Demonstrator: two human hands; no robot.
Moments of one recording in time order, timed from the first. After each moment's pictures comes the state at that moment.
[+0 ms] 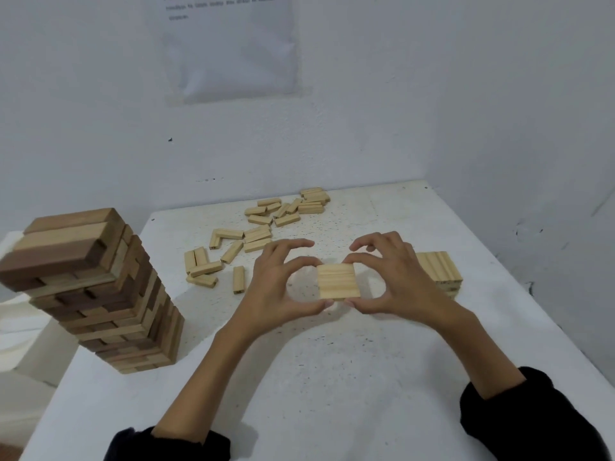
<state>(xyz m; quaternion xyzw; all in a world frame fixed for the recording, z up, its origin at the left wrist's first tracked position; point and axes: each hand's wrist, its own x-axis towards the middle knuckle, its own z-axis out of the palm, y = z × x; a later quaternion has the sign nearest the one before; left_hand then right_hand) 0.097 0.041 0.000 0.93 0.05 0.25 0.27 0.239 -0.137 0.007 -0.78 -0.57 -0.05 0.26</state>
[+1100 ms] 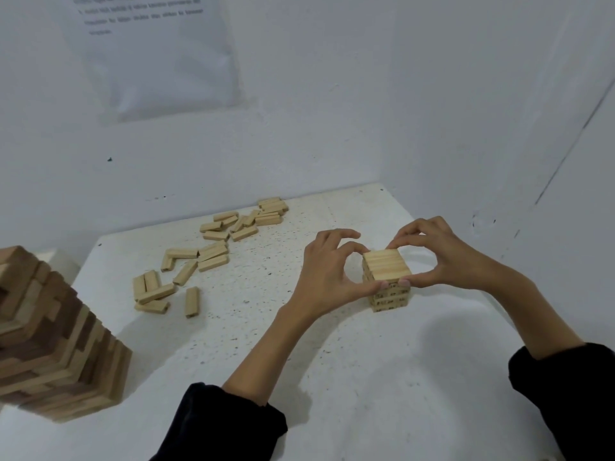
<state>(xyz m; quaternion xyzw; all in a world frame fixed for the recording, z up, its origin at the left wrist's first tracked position) 0.206 -0.049 0.008 0.94 0.02 0.21 0.27 0.333 -0.234 0.026 -0.82 -0.49 0.07 0.27</state>
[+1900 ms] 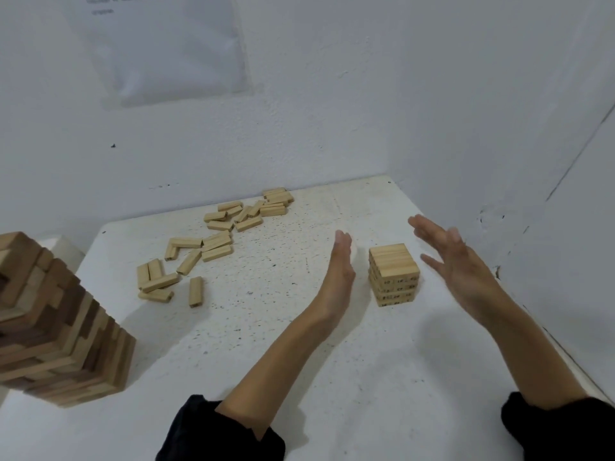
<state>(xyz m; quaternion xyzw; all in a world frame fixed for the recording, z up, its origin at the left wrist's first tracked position) 0.181 -0.079 0.013 0.68 0.16 0.02 0.71 0.291 -0.234 0.006 -0.71 -0.30 0.18 0.61</state>
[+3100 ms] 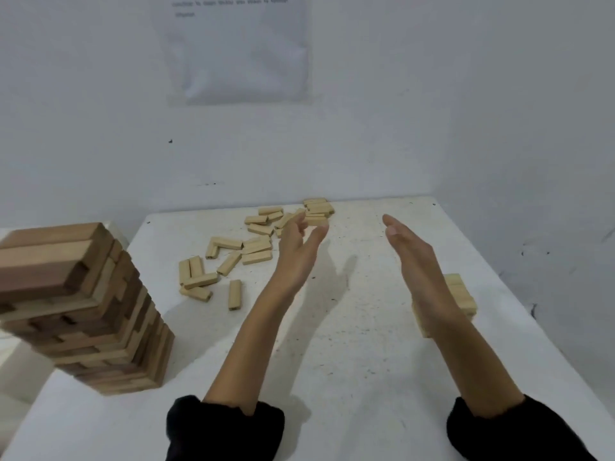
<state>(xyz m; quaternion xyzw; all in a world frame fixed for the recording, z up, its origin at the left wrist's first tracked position) 0.167 0.032 0.040 0.72 0.28 0.22 0.59 0.244 -0.115 0.040 -0.71 -0.24 0.16 0.65</state>
